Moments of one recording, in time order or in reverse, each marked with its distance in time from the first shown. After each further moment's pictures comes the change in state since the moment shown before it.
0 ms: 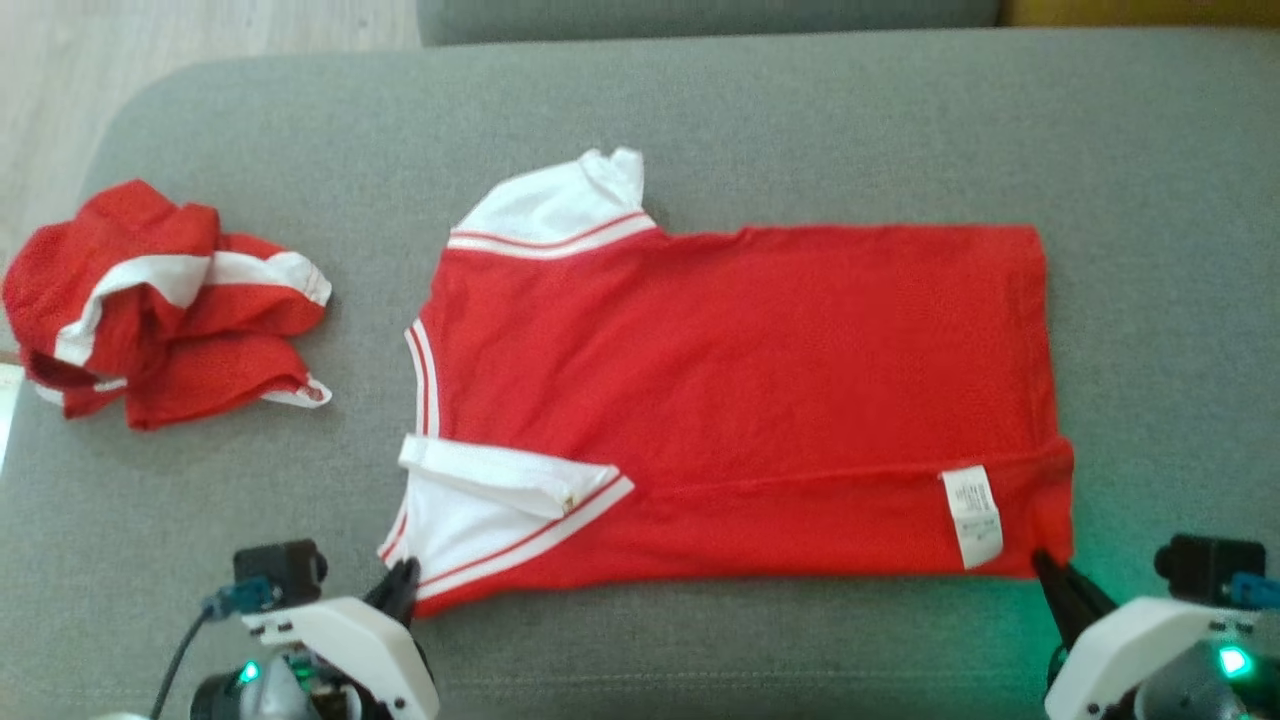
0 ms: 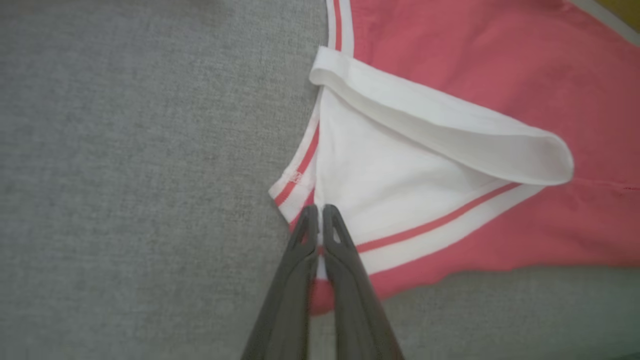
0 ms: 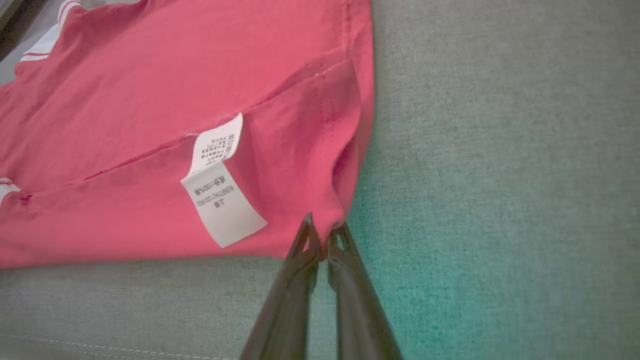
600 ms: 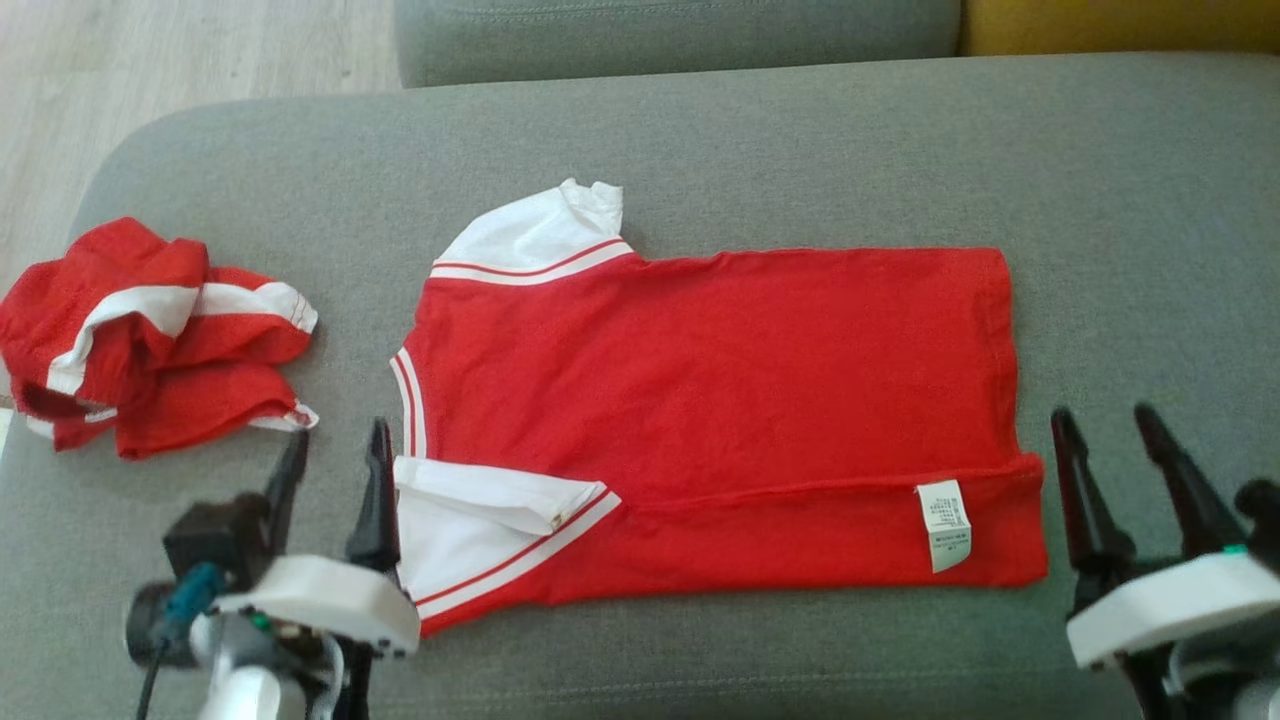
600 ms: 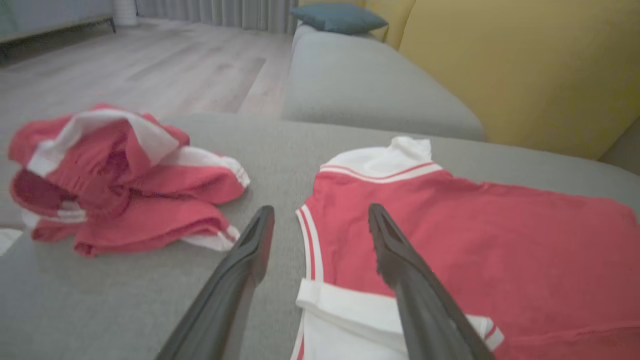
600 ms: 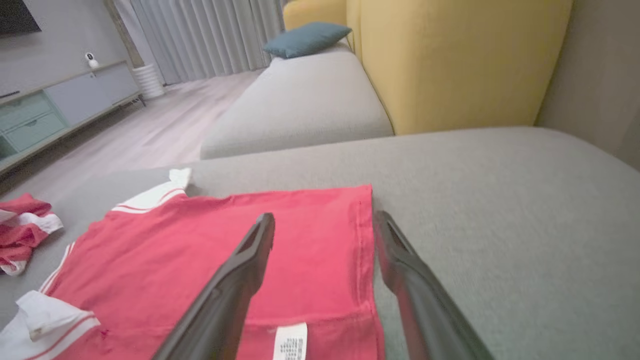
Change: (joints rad) left arm -0.002 0.012 0.008 -0.199 0.156 0.097 -0.286; right arm 0.018 0.045 -0.025 -0.305 -0.113 0.000 -0.187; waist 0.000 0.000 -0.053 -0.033
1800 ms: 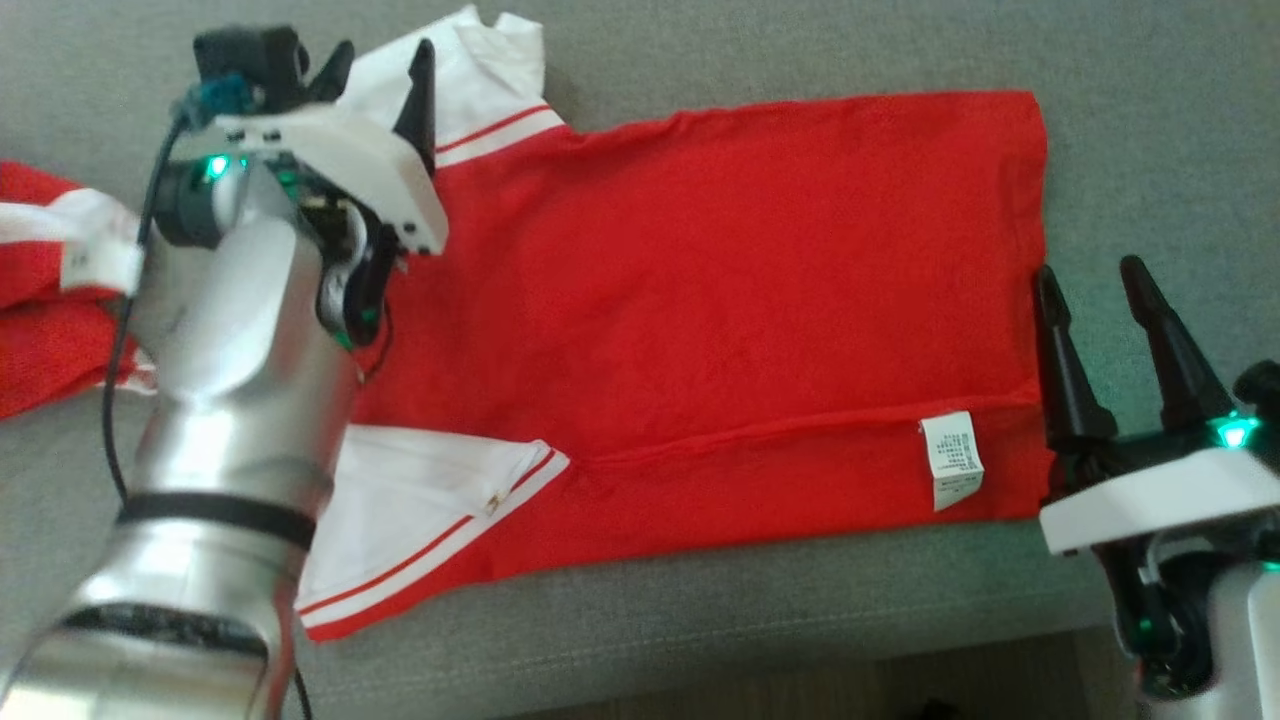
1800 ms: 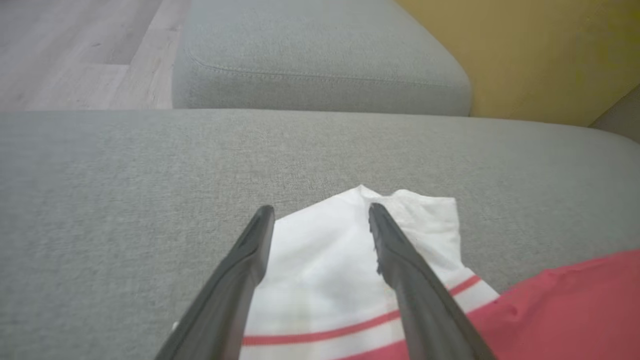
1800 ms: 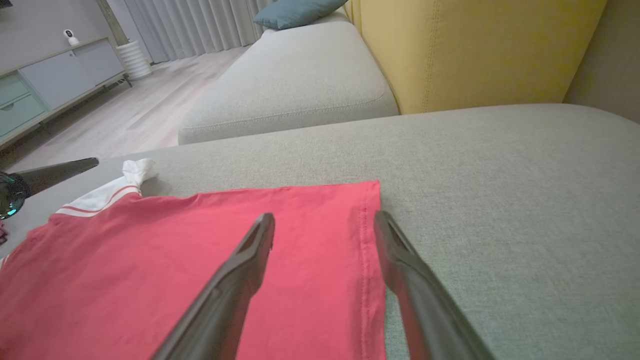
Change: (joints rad) left arm -0.891 -0.091 -0.072 0.749 -0.048 -0.179 0.055; right arm -0.200 -0.005 0.063 -0.012 0.007 0.000 -0.051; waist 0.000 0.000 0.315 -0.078
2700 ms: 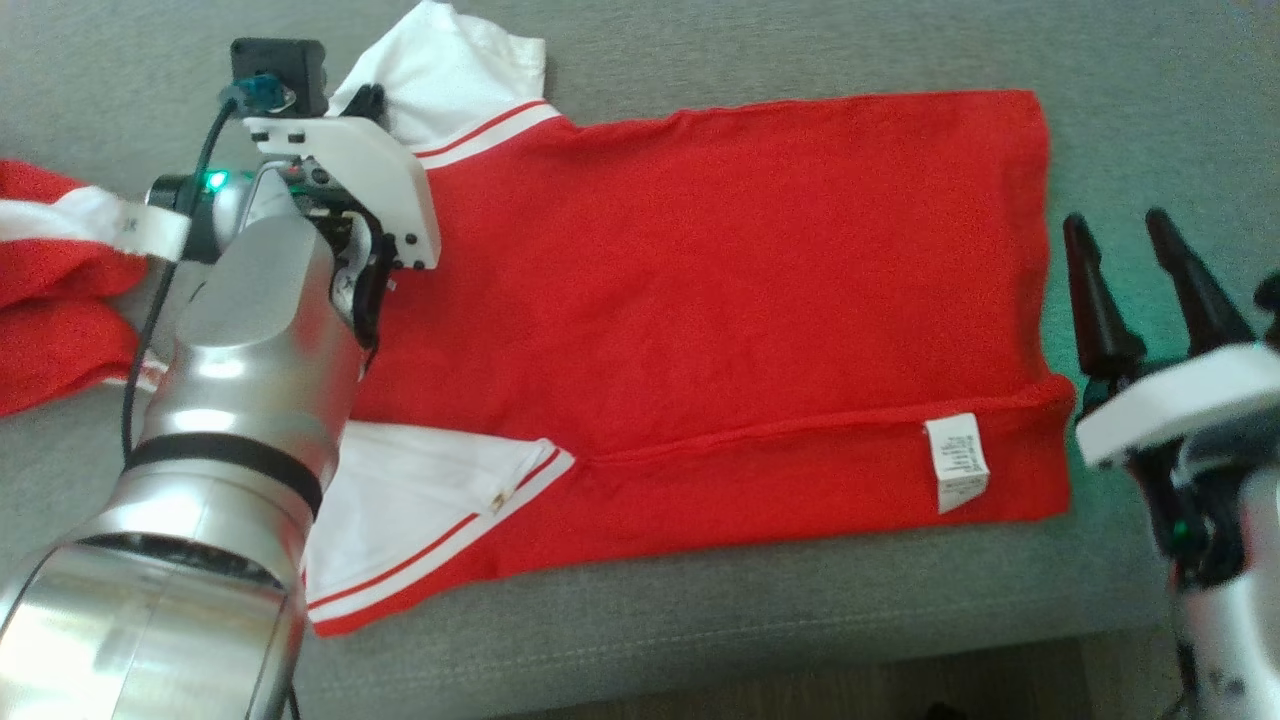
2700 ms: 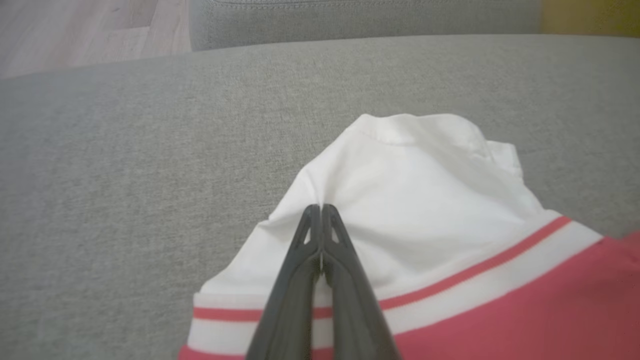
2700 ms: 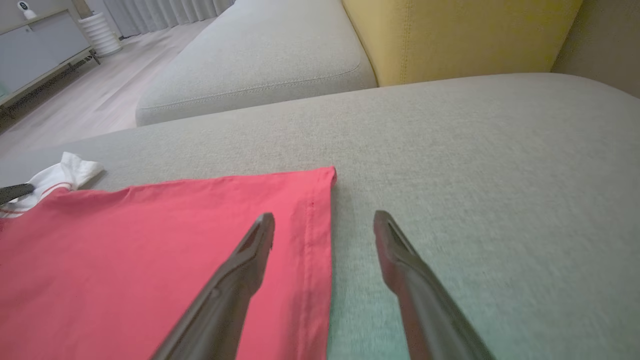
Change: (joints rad) left arm -0.213 -0.041 -0.081 0.483 0.044 0.013 -0.095; right arm -0.202 -0.100 -0.009 0.274 0.079 0.000 0.027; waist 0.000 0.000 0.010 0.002
